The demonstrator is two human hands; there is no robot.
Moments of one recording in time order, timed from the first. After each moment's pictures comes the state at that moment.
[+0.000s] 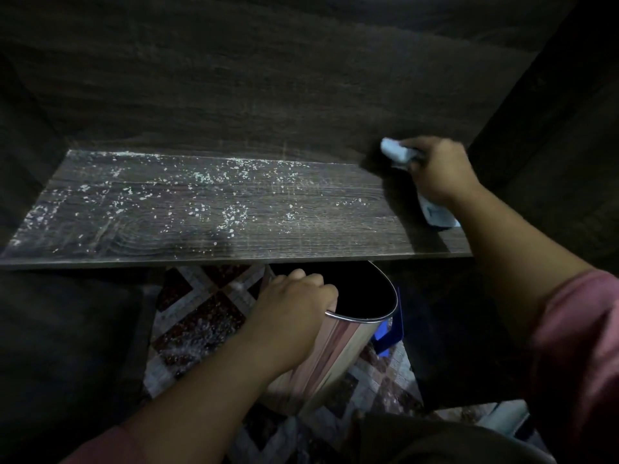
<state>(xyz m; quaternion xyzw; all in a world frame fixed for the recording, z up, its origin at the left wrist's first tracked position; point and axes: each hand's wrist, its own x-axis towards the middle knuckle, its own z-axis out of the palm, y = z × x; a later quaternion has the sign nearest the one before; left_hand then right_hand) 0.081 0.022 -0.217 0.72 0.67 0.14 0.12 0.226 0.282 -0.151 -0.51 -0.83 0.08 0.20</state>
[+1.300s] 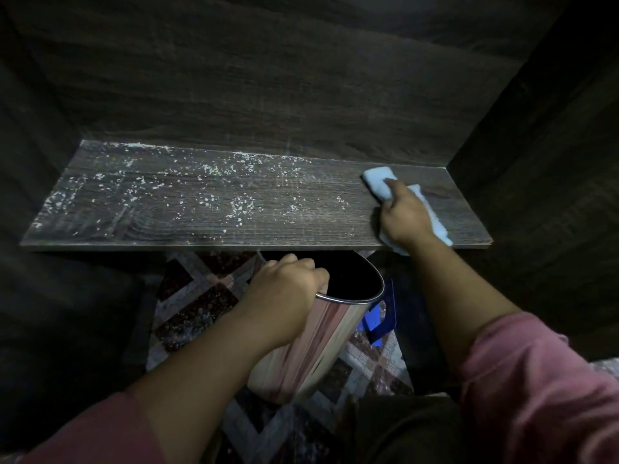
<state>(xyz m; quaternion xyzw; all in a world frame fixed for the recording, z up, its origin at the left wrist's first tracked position) 0.066 0.009 -0.210 0.72 0.67 0.15 0.11 0.210 0.208 -0.198 -0.61 -0.75 0.18 0.18</state>
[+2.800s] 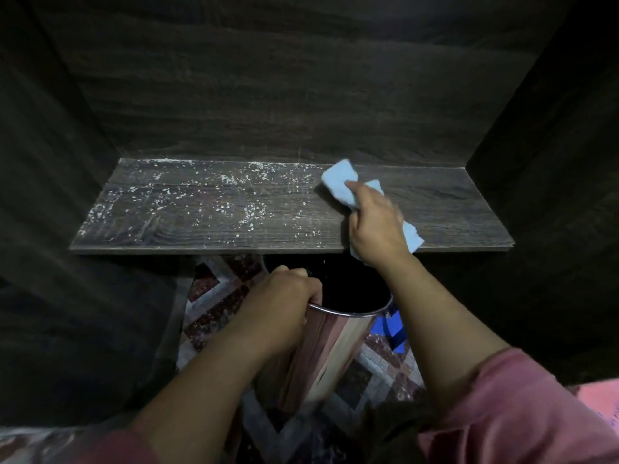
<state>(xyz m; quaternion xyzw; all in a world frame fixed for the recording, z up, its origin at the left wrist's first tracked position) 0.070 -0.007 -0.197 0.67 0.71 0.13 0.18 0.177 0.170 -0.211 -0.45 -0.84 0.17 0.24</state>
